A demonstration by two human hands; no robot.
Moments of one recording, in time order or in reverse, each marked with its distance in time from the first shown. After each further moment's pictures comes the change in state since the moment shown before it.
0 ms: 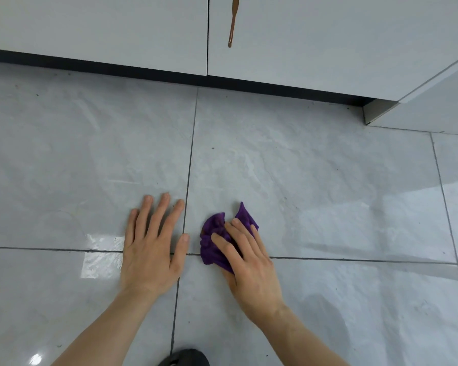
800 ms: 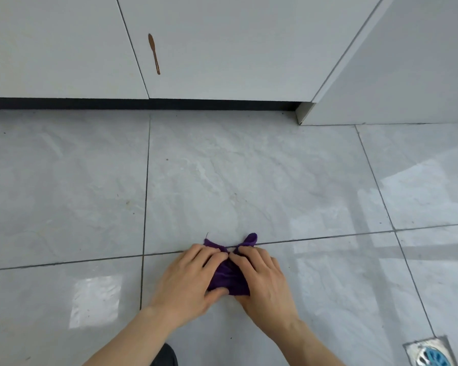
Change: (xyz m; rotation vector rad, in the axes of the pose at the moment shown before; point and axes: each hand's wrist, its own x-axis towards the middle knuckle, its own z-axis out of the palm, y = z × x) left_hand -0.039 0.121 -0.005 -0.053 -0.240 0.544; right_hand -0.085 0.038 -0.064 -0.044 -0.042 0.196
